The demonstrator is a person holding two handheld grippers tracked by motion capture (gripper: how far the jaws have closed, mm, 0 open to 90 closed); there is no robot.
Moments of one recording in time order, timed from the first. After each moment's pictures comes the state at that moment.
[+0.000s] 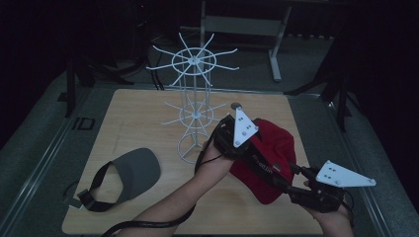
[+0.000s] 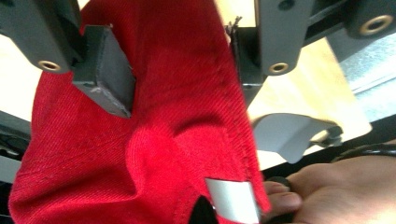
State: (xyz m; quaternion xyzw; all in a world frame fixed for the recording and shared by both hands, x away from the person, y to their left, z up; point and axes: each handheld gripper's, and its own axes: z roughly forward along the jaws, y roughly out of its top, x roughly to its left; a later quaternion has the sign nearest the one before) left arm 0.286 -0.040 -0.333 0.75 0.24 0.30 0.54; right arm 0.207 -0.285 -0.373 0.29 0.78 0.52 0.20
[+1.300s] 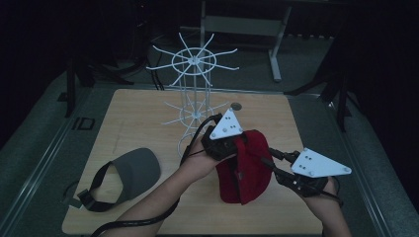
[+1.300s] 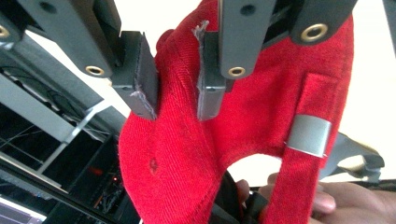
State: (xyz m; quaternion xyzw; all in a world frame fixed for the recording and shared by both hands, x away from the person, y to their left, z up) left arm 0.294 -0.010 -0.335 0.79 0.16 0.17 0.57; right arm 0.228 -0.242 -0.347 0.19 0.81 0.46 0.30
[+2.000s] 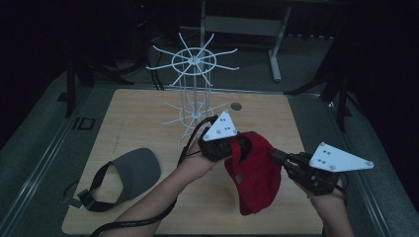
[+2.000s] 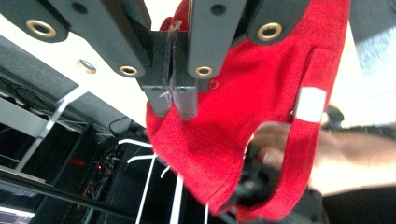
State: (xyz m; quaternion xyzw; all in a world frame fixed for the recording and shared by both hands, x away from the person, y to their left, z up) left arm 0.294 -0.001 -0.344 0.78 0.14 0.15 0.59; right arm 0.227 -0.260 -0.329 0.22 0.78 0.53 0.24
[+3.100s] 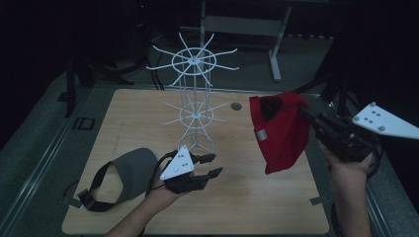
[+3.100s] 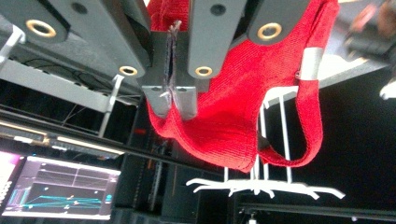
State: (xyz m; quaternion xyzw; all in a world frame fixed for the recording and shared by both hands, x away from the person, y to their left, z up) left arm 0.245 0.079 -0.426 0.77 0.19 0.16 0.59; right arm 0.252 -0.279 -0.251 0.30 0.69 0.58 0.32
